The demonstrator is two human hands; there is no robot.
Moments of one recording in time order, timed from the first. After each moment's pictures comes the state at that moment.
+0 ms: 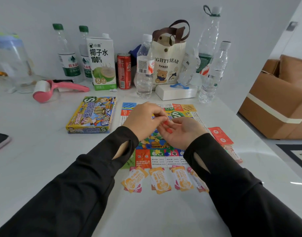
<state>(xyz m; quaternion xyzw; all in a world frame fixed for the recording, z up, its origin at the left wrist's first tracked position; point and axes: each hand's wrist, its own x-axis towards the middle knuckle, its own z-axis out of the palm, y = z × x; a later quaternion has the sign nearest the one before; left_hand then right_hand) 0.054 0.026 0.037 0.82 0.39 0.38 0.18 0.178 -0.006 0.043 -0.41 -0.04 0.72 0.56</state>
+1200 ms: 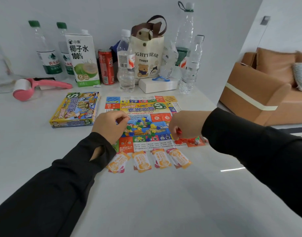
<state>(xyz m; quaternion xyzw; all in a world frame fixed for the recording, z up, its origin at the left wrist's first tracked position) 0.020 0.009 -0.004 0.78 0.47 0.39 0.10 0.239 -0.051 0.071 -0.58 -0.80 0.06 -0.17</state>
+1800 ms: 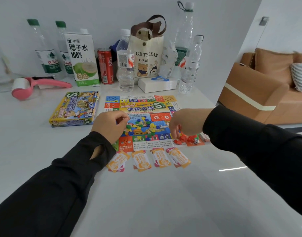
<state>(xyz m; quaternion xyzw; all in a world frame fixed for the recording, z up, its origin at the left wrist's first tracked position) 0.018 0.010 -0.006 0.79 0.46 0.39 0.10 0.234 -0.058 0.083 -0.60 -0.77 0.11 -0.17</state>
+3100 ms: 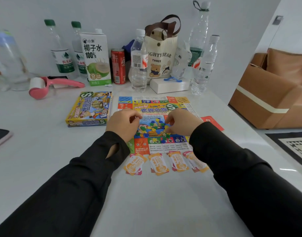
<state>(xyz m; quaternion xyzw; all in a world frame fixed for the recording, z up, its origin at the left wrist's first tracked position) 0.016 0.015 -0.001 0.76 0.51 0.37 0.14 0.198 -0.015 0.041 -0.69 -0.71 0.12 0.06</state>
